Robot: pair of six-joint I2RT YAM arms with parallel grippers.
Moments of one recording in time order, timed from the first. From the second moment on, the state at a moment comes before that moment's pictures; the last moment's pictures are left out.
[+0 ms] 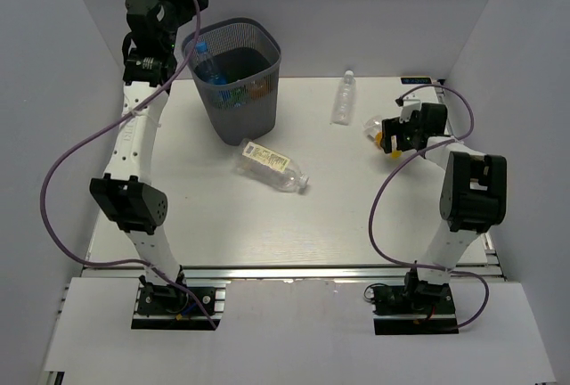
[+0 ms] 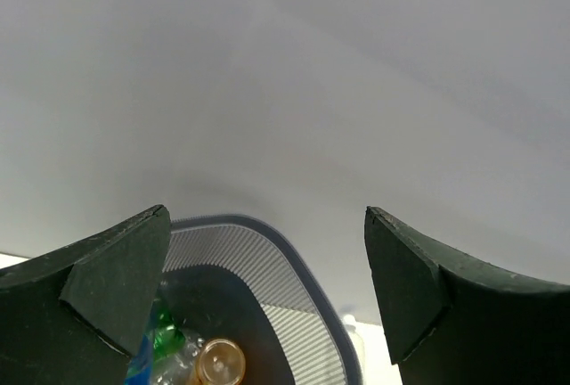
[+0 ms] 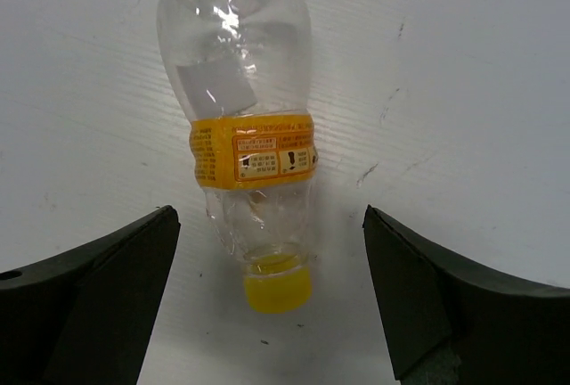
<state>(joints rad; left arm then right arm) -0.12 1.88 2.18 -0.14 -0.12 -0.50 -0.08 1.82 1.11 0.01 -0.33 -0.28</state>
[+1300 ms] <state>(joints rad) -0.49 1.24 1.01 0.06 0.07 -0.75 0.51 1.44 0.97 0.10 -0.57 0.19</state>
